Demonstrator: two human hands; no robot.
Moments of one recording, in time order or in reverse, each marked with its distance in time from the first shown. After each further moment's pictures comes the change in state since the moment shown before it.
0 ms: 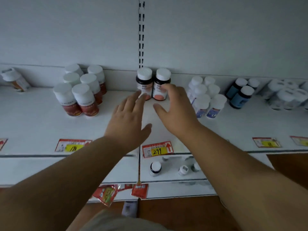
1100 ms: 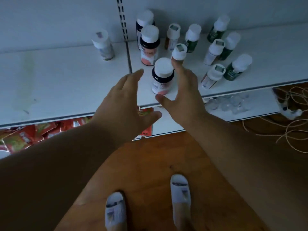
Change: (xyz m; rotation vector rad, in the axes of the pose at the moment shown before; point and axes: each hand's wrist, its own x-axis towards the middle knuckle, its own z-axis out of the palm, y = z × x) left_hand -0.202 -0.044 0.294 -0.306 -0.319 -0.183; right_hand -0.249 0.207 0.278 0.133 -0.166 0.274
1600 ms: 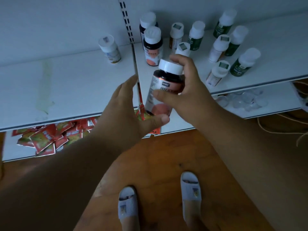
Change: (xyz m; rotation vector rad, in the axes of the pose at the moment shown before) left_hand 0.013 -0.025 0.052 -0.234 0.030 -0.094; right_hand 0.015 0.024 0.013 0.570 -0.125 -0.004
